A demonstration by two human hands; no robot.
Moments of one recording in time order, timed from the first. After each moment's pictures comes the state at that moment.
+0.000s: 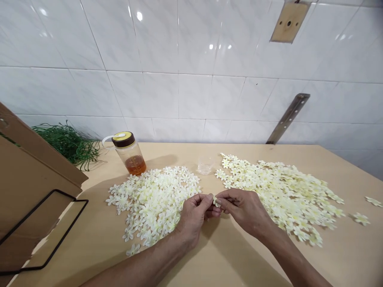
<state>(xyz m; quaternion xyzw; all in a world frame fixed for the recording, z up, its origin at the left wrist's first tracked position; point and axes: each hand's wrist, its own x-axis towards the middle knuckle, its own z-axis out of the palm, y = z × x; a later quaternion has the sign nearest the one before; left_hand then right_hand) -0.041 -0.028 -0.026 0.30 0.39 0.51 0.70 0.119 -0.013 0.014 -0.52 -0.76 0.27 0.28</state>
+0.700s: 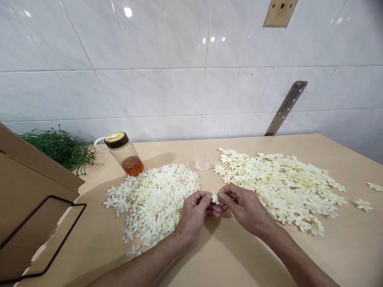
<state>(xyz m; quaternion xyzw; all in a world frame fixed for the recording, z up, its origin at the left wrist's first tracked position) -0.037 -0.032 -0.024 0.33 0.40 0.50 0.69 0.124 -0.020 -0.002 -0.51 -0.71 0.36 0.32</state>
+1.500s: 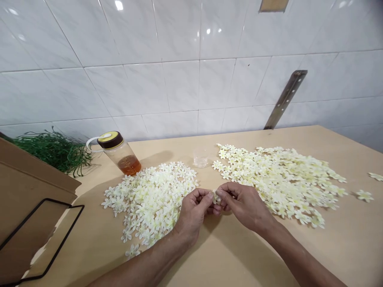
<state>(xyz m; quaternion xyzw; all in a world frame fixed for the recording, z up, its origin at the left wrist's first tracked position) -0.037 -0.034 -0.024 0.35 0.39 0.49 0.70 0.122 -0.022 0.002 -0.54 -0.68 0.36 0.33</state>
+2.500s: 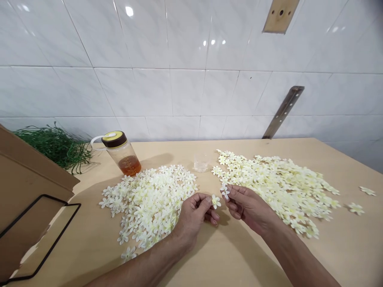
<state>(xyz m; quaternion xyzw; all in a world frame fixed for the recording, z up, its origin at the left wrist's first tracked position) -0.037 -0.033 -0.031 0.36 0.41 0.48 0.69 0.132 -0.012 0.003 -0.43 -0.38 0.71 0.41</state>
